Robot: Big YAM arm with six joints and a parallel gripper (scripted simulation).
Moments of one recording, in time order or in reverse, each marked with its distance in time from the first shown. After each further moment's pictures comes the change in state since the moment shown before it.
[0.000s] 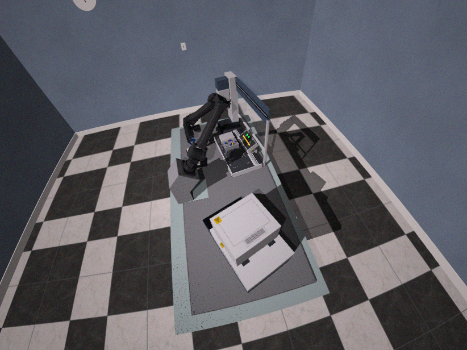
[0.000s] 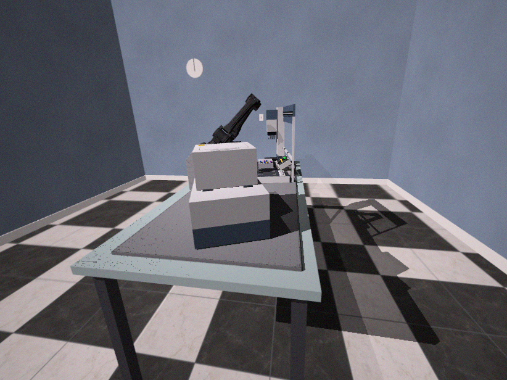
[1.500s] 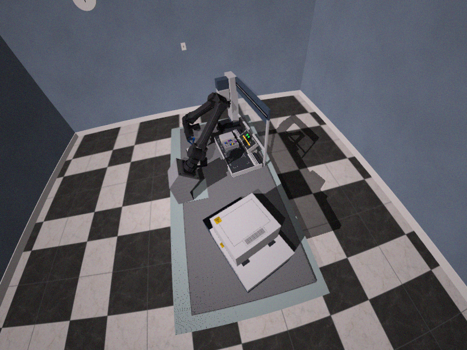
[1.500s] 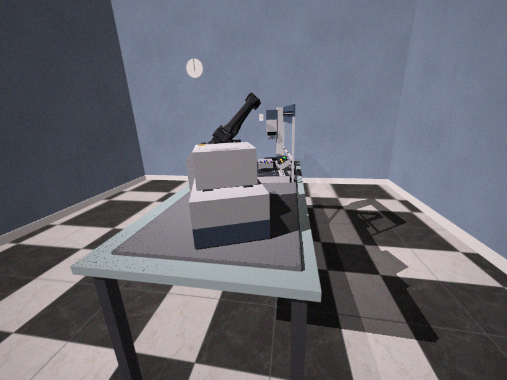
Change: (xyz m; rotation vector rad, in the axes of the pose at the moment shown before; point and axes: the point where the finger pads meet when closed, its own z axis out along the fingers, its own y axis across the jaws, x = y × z) arm 0.002 -0.005 -0.015 0.012 0.001 -0.007
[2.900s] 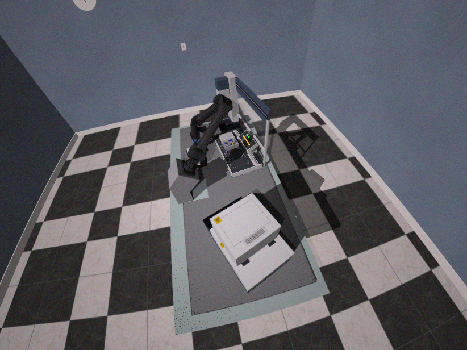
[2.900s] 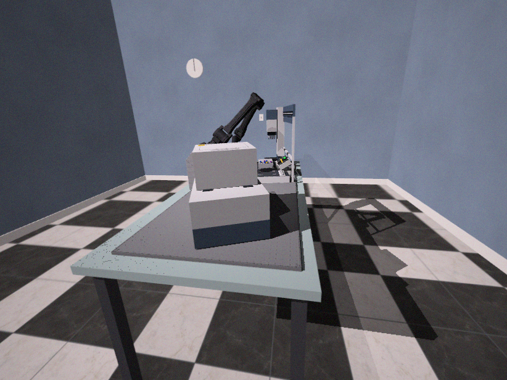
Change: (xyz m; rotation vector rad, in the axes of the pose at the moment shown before) arm -0.032 -0.027 0.018 0.017 0.141 -0.042
